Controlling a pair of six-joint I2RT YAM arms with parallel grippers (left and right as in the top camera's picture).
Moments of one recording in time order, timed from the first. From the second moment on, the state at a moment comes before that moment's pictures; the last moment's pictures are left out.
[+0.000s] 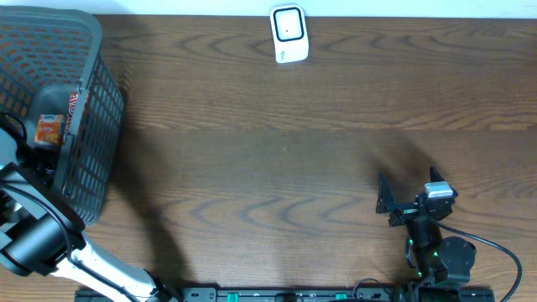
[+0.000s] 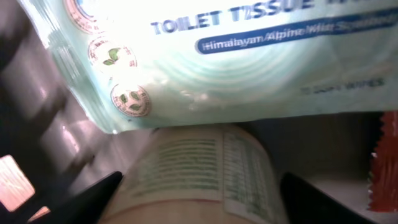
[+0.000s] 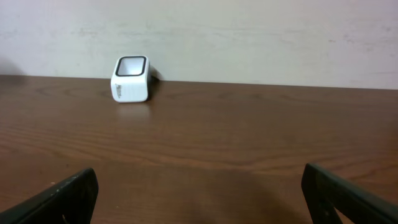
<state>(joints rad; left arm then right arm) 0.75 2.02 1.50 -1.09 -0.08 -0.56 -0.07 0.03 0.01 -0.05 -0.20 0.01</state>
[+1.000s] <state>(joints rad) 0.75 1.62 1.51 -1.10 -0.02 -0.56 -0.07 0.03 0.01 -0.05 -0.20 0.01</state>
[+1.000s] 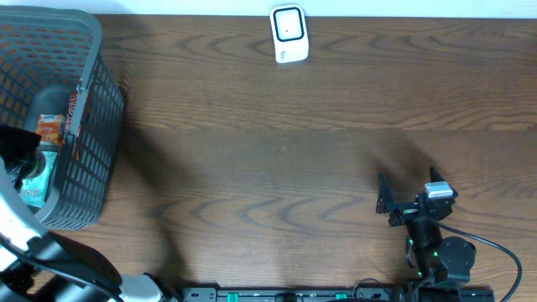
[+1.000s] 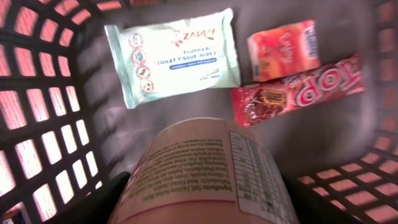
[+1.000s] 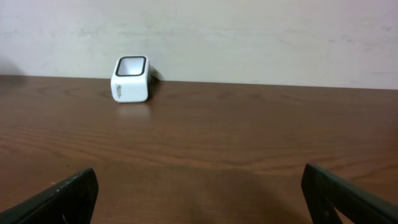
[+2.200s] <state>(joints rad) 0.68 1.21 1.55 -0.71 0.51 -0.74 -0.07 0.03 0.01 -0.05 -0.20 0.01</state>
